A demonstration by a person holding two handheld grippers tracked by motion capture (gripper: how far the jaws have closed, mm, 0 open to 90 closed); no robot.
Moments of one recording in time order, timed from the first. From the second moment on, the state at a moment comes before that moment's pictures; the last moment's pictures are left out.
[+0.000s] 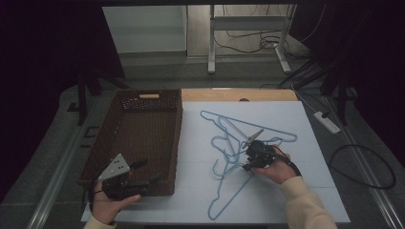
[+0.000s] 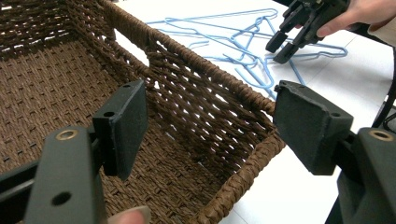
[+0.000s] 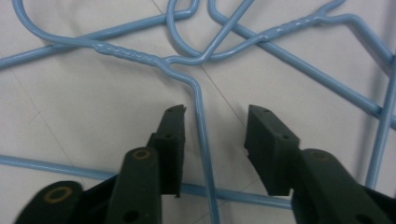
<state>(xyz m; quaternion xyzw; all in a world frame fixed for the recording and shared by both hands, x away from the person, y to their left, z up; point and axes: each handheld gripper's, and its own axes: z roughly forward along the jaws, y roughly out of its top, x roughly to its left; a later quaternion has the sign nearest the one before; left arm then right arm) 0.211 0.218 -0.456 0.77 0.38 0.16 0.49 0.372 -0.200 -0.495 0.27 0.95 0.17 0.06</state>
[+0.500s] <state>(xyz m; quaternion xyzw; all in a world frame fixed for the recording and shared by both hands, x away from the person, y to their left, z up) 0.210 0.219 -0.455 0.77 0.38 0.16 0.49 0.376 -0.182 -0.493 0.23 0.97 0.11 0.06</state>
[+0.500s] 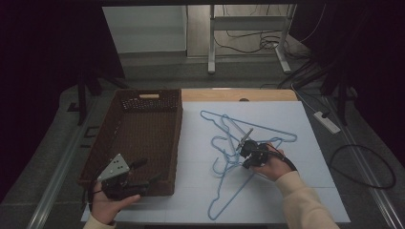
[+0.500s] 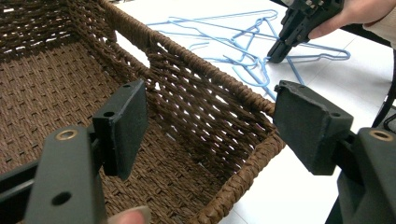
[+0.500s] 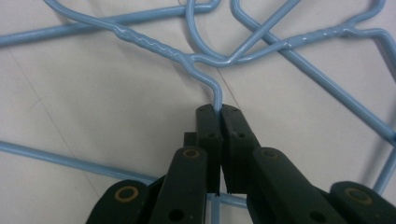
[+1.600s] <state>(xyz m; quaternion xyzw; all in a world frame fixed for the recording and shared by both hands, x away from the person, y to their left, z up) 0.210 0.218 -0.450 0.77 0.38 0.17 0.49 0.343 -0.246 -0.408 0.26 0.90 0.32 0.11</state>
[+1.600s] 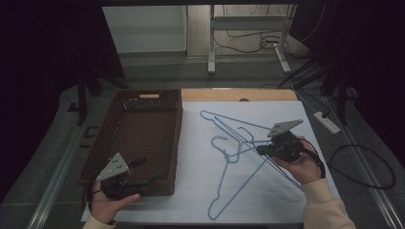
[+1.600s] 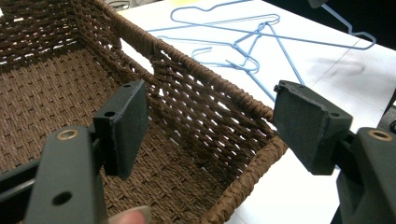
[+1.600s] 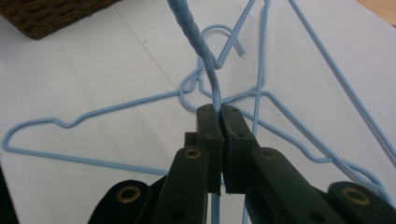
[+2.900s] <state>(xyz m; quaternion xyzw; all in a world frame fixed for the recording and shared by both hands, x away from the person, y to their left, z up) 0.254 0.132 -0.393 0.82 0.29 0.15 0.47 0.316 -0.262 -0.393 0.21 0.90 0.38 0.03</state>
